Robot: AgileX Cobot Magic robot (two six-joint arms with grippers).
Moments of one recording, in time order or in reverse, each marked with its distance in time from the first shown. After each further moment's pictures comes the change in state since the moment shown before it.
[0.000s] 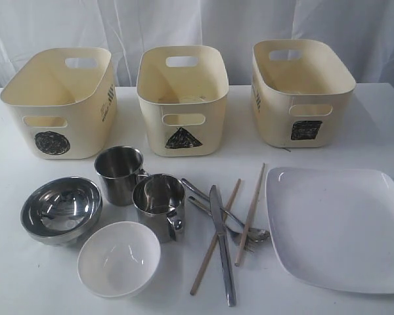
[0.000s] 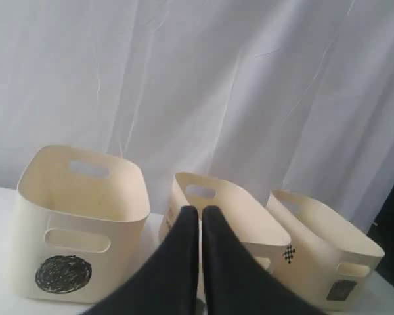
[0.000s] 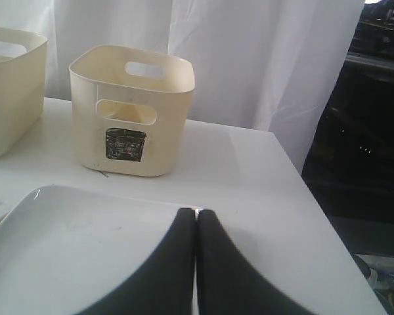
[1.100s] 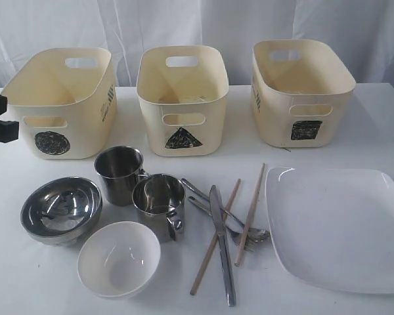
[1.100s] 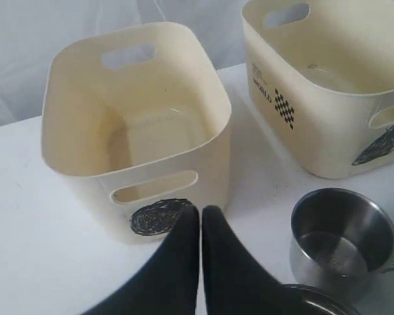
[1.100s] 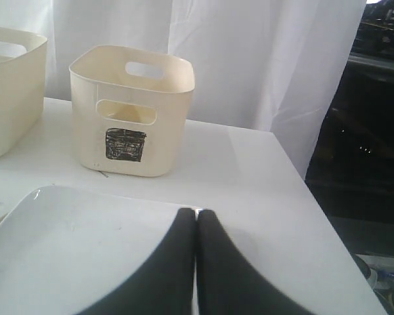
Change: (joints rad) left arm 0.000 0.918 -0.426 0.448 0.039 0.089; right arm 0.000 0.000 0.000 0.000 0.000 0.000
